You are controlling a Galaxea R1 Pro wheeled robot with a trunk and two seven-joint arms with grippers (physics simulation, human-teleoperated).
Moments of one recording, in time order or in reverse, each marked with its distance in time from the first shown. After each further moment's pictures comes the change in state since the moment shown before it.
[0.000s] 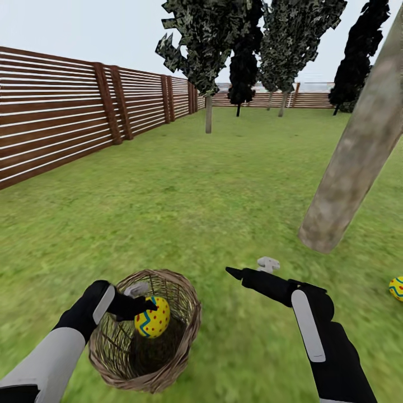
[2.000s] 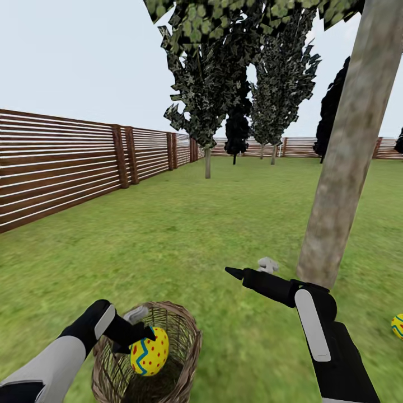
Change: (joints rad) left arm 0.001 -0.002 0.000 0.242 0.001 0.000 0.004; right arm -0.001 -0.010 -0.014 0.001 -0.096 0.049 -0.002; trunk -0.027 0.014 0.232
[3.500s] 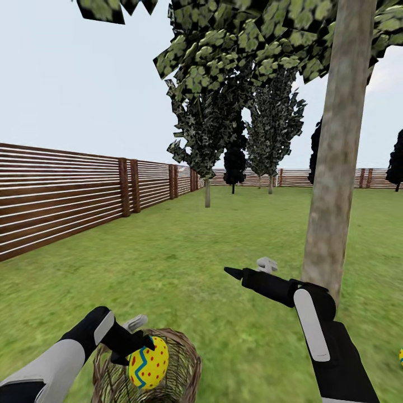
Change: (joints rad) left arm 0.000 0.002 0.000 0.073 0.003 0.000 -0.009; right arm -0.001 0.000 0.008 0.000 0.000 0.000 0.000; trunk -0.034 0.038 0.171
